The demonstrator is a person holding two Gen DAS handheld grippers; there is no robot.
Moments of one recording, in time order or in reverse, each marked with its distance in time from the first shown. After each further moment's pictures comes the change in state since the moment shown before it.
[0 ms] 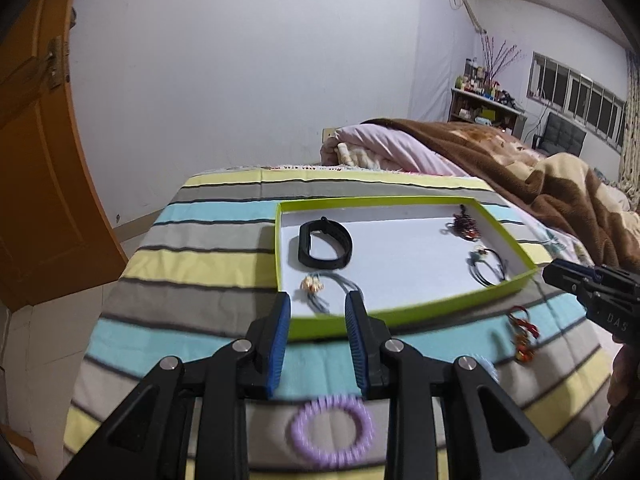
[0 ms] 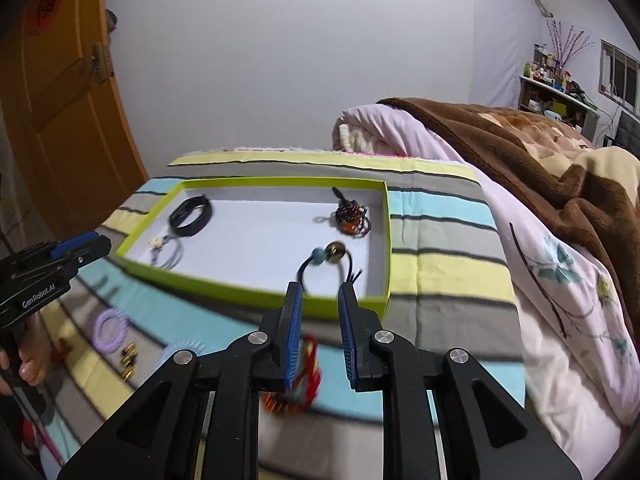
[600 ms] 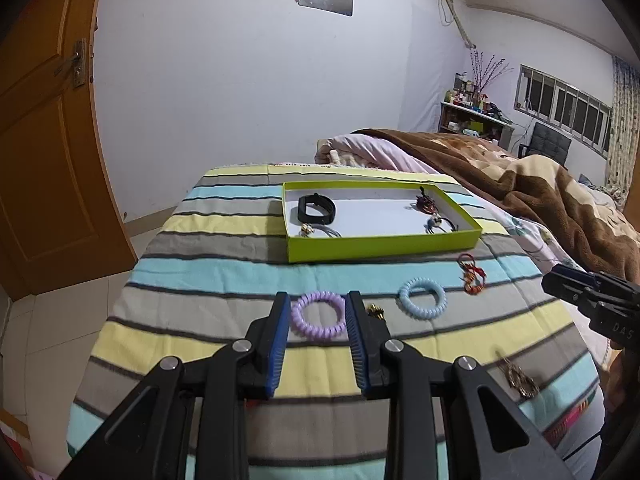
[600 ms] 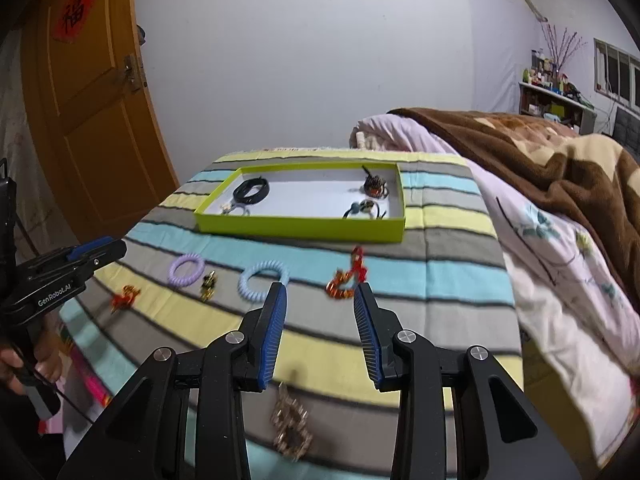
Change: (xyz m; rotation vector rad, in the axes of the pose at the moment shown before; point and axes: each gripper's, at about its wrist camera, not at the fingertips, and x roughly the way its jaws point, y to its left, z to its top) left arm -0.084 -0.001 -0.056 -0.006 -0.051 -0.020; right arm -0.092 0.030 -0.067 0.015 -0.052 0.052
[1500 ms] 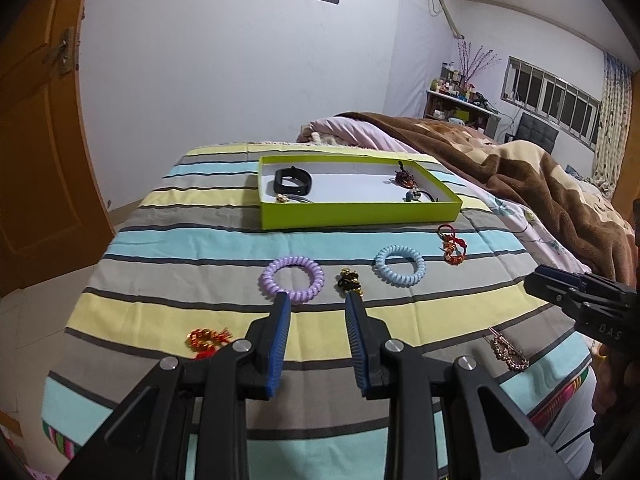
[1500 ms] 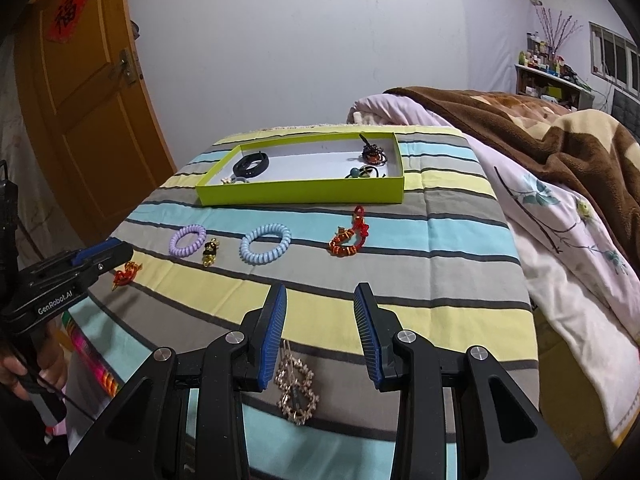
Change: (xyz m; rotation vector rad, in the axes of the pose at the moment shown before) left arm 0.004 -0.014 -0.025 0.006 0.043 -0.058; right arm 0.001 -0.002 -0.026 0.031 0.044 0.003
